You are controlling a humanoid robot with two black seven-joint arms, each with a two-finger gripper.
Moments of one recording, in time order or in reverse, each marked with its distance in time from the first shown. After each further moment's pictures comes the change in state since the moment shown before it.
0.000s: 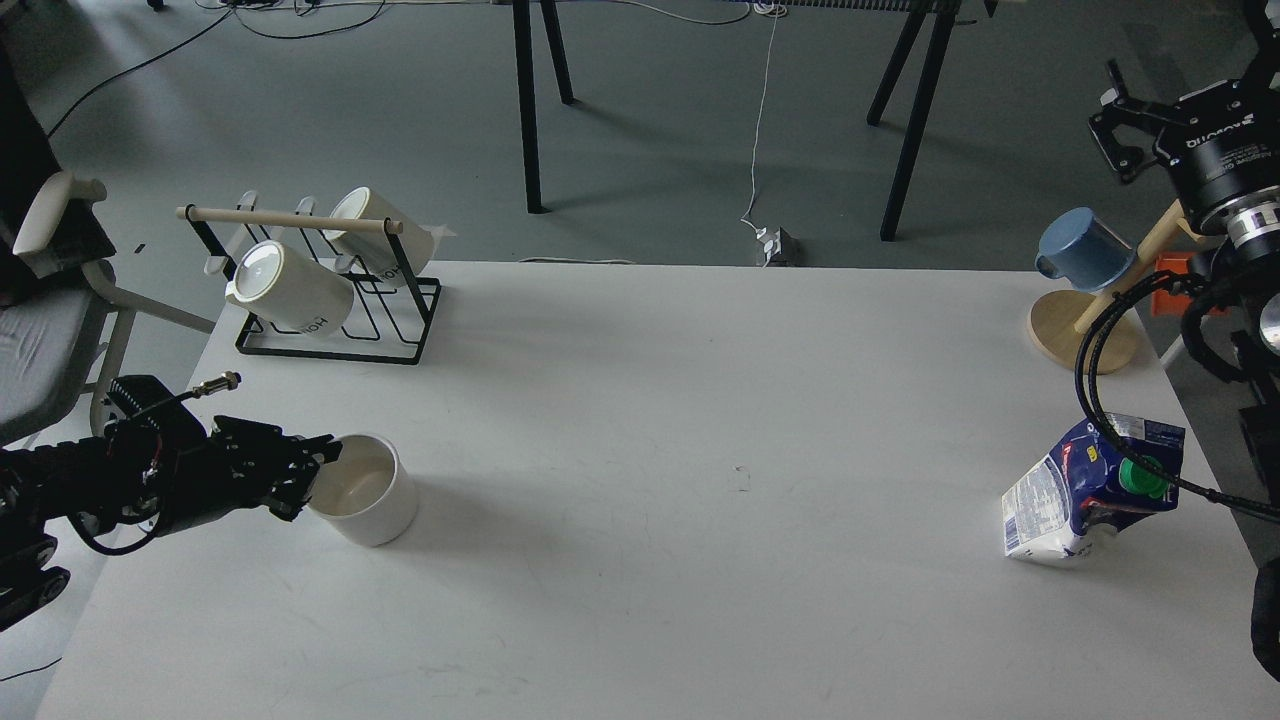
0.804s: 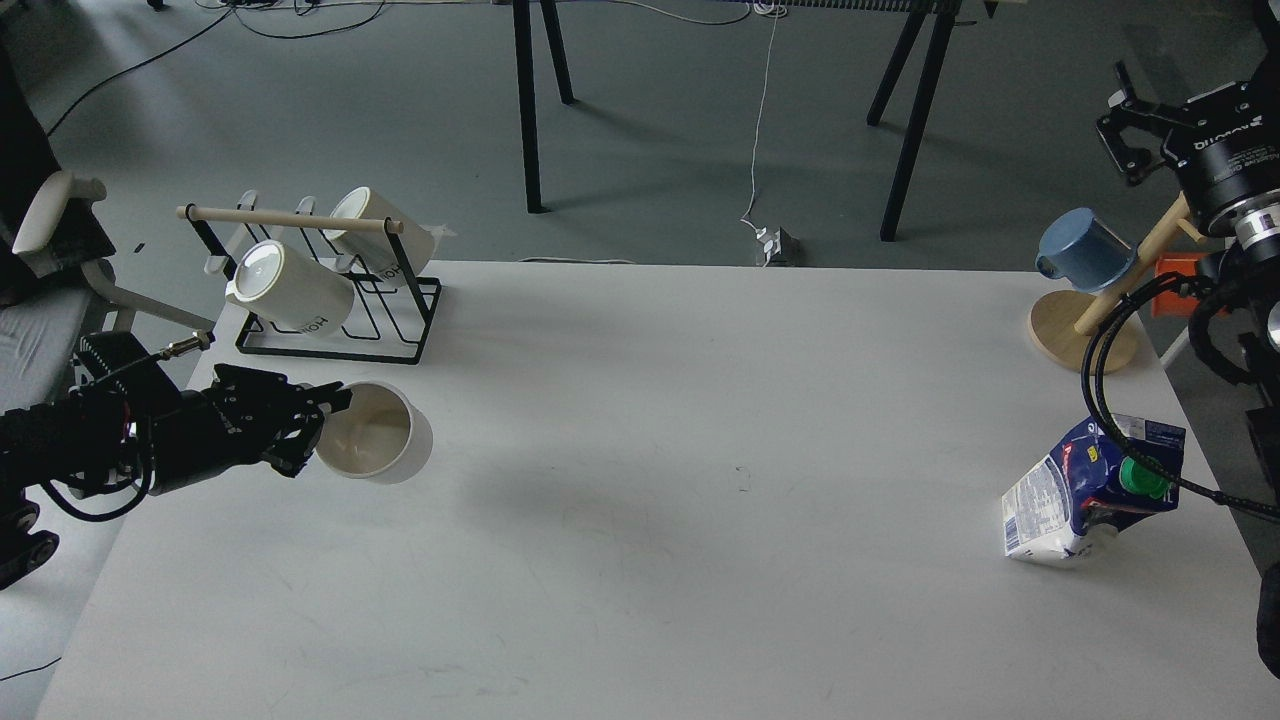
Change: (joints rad) left arm -0.044 0.048 -0.087 -0.120 -0.009 0.072 -0.050; right arm -0.016 -0.009 0.004 -0.003 0.000 0.000 0.000
